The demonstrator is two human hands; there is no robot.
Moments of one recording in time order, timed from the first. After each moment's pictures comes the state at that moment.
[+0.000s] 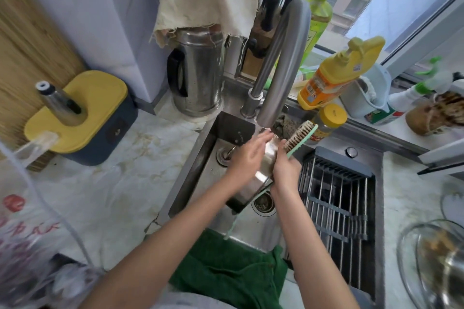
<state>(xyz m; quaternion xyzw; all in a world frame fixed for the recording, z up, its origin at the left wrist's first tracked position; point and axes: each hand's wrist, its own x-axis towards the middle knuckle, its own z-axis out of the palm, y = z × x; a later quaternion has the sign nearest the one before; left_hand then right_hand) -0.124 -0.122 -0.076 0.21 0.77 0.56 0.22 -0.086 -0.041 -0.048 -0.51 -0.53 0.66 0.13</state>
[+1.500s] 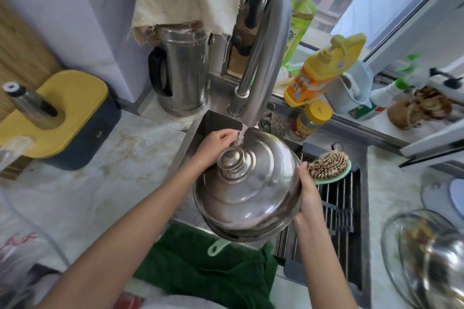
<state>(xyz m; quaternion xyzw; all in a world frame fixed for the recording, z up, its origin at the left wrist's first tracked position) -0.187 -0.133 -0.111 0.11 0.77 0.54 0.32 -0.017 -0.003 -0.042 -0.47 -0.41 0.77 0.10</state>
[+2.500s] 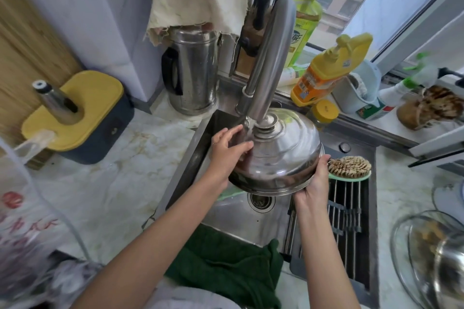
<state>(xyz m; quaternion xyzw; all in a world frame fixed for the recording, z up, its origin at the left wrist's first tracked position) -0.121 -0.137 -0.054 -0.06 0.69 0.68 0.25 -0.038 0.009 -0.055 -0.43 -0.29 0.83 0.22</state>
